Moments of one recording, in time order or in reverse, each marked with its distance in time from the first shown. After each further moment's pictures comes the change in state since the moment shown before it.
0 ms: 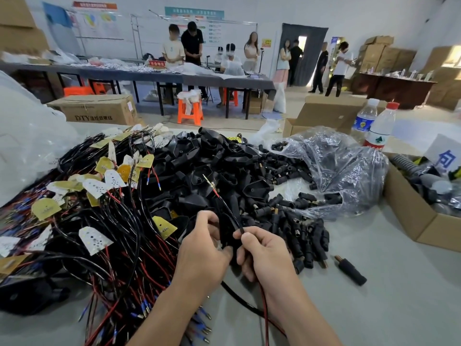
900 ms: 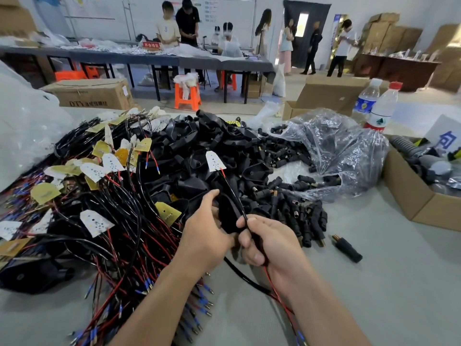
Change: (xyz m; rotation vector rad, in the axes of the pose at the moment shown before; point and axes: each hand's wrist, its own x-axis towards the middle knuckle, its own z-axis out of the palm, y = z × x) left_hand 0.005 0.002 -0.001 -0.032 -0.135 -0.095; right_hand -0.012 -0.010 -0.007 0.325 -0.134 0.209
